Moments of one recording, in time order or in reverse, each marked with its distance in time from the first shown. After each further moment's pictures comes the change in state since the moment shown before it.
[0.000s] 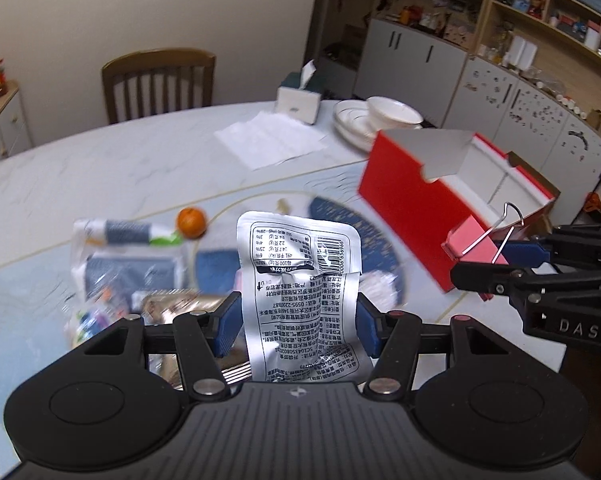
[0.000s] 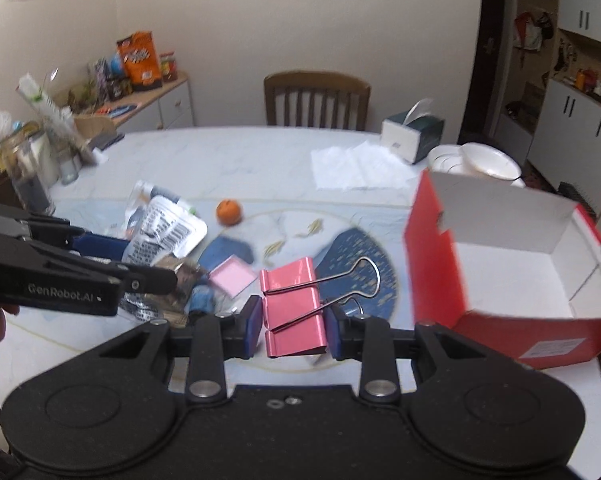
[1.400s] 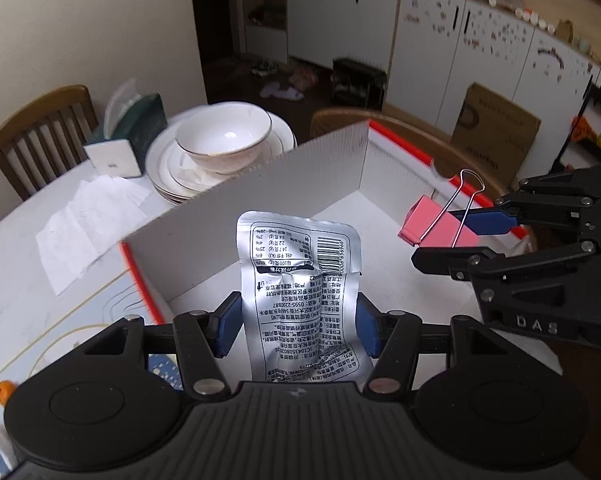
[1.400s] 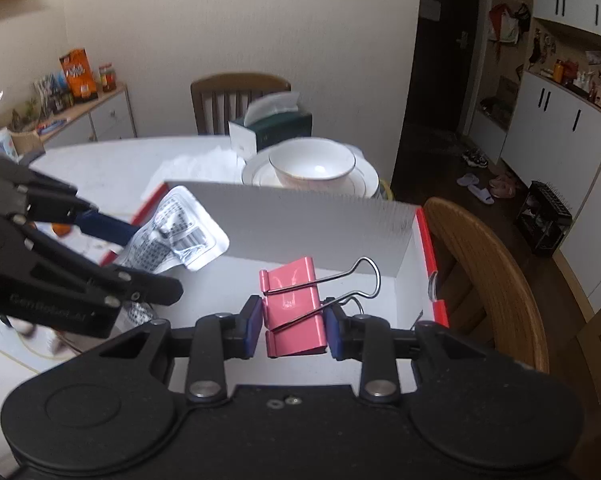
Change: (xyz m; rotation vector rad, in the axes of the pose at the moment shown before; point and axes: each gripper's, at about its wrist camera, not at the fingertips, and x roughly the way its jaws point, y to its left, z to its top) left arm 0.189 -0.234 0.136 0.241 0.150 -0.017; right arm 0.032 -0.271 0.016 -0.048 0.047 -0.016
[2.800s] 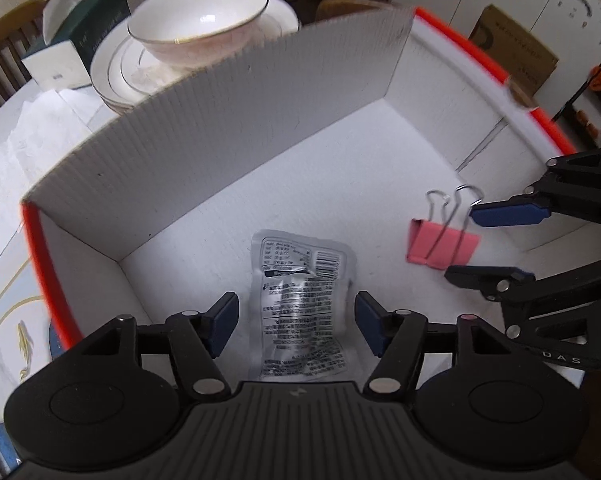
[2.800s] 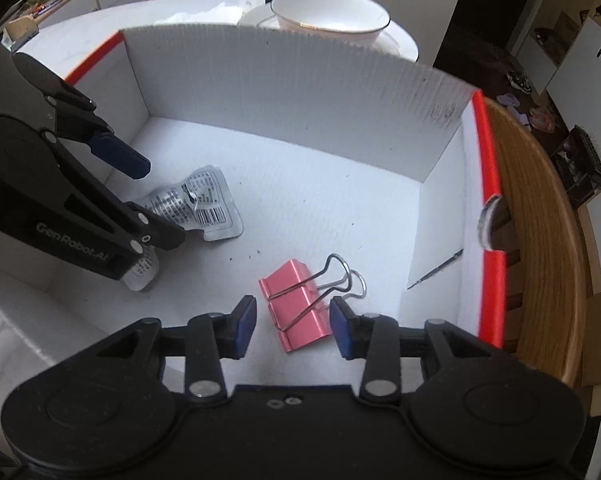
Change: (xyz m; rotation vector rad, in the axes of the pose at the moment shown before) left arm 0.086 0.015 0.008 -0.034 0.297 -0.055; right arm 0.074 -0.022 -0.014 -0.115 0.356 0.069
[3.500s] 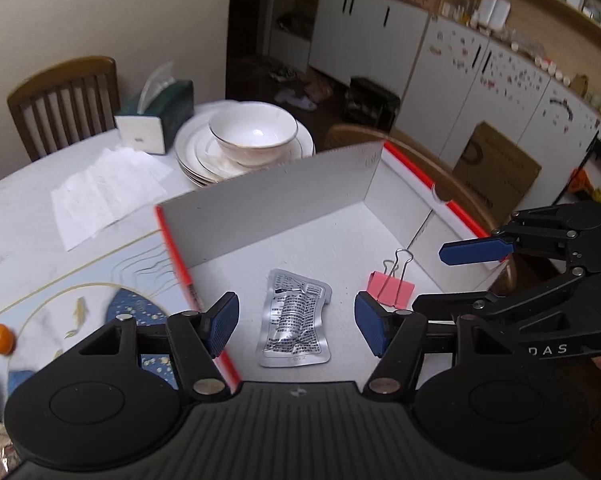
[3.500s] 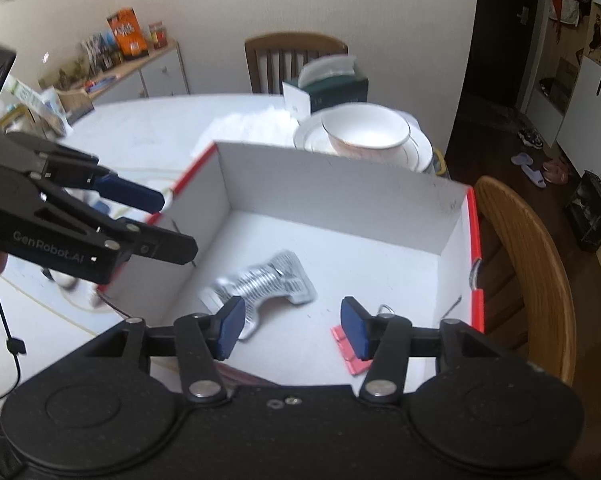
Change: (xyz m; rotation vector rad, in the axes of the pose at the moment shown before) left arm -0.122 0.003 -0.072 -0.125 -0.360 -0.002; right arm -0.099 0.034 -0.008 0.027 -0.267 0.103
